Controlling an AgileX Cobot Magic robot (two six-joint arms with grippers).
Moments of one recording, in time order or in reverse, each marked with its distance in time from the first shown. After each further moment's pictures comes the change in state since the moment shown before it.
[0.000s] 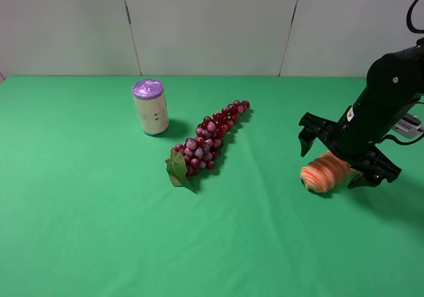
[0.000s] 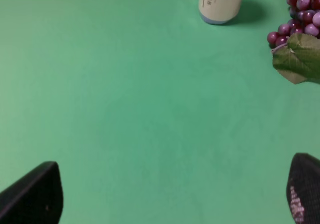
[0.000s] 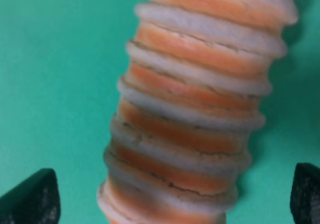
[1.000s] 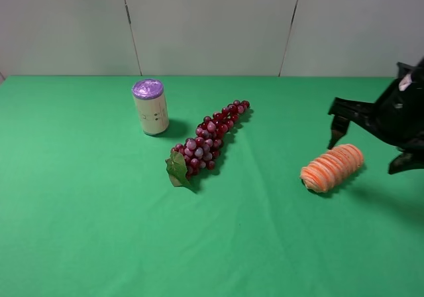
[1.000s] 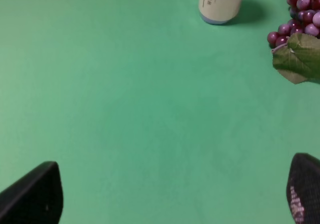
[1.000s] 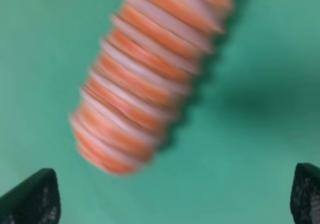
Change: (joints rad) left arm 0.000 0.000 0.000 0.000 0.000 0.000; right arm -0.087 -0.203 -0.048 0.094 0.251 -0.423
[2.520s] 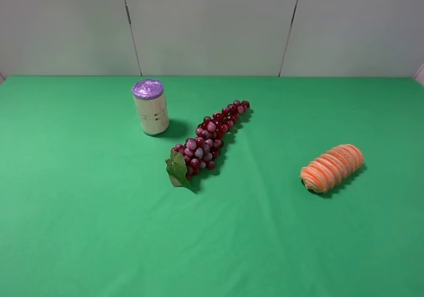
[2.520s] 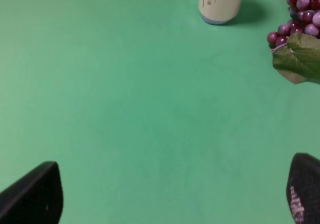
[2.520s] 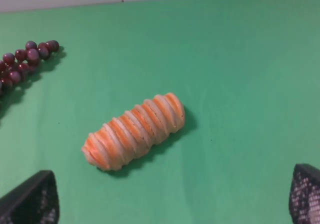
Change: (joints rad) left arm 0.000 0.000 0.000 0.000 0.000 0.000; right arm -0.166 -1.460 0.348 0.012 0.232 -0.639
